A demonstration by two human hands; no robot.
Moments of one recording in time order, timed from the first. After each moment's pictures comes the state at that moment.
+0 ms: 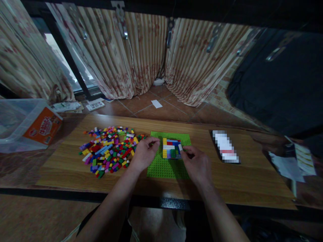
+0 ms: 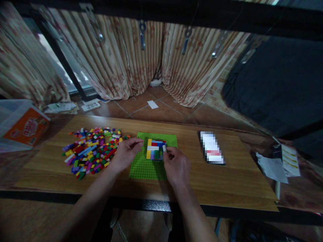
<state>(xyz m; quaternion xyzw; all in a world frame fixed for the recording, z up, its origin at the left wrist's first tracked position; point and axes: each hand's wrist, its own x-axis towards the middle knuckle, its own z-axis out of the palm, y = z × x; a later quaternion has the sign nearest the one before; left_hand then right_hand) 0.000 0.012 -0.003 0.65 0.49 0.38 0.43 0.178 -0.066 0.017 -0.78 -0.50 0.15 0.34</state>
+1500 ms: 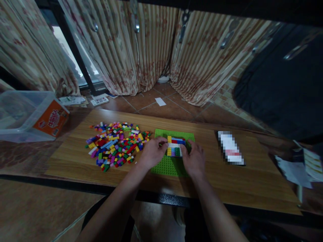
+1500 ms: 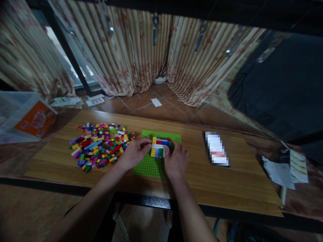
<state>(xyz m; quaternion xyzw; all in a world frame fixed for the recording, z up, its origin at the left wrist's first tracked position) 0.008 0.003 -0.001 0.70 0.48 0.33 0.41 0.173 -0.048 -0.019 -0.79 -0.53 0.07 0.30</state>
